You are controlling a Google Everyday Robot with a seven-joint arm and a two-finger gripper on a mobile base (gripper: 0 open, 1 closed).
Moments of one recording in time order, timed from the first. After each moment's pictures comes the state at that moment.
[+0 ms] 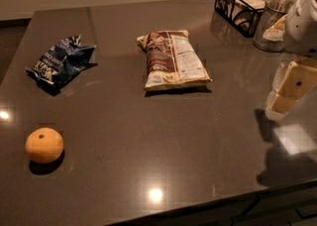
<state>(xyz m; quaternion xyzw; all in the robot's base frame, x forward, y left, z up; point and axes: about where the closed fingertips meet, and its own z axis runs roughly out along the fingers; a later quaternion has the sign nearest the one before) 0.438 -0.217 0.976 -0.60 0.78 -0.03 0.16</state>
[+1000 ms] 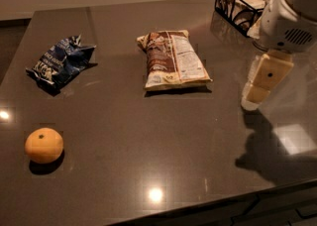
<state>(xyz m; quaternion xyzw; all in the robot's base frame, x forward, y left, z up) 0.466 -0.192 0.968 -0.59 0.79 -0.02 0.16</state>
